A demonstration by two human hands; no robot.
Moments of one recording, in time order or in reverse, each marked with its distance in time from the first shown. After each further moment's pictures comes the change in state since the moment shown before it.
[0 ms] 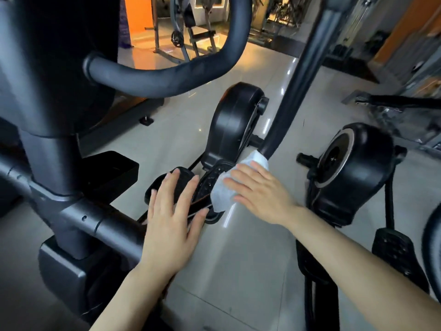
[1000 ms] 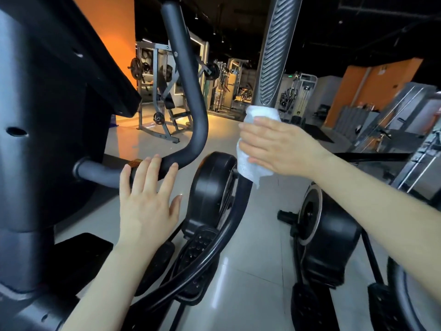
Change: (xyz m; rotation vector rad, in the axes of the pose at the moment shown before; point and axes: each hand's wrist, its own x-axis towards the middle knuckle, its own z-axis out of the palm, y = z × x) left_hand 0.155 0.016 -0.040 0.537 0.286 0.227; right_hand 0.069 0.195 -0.167 -0.779 0.066 -0.156
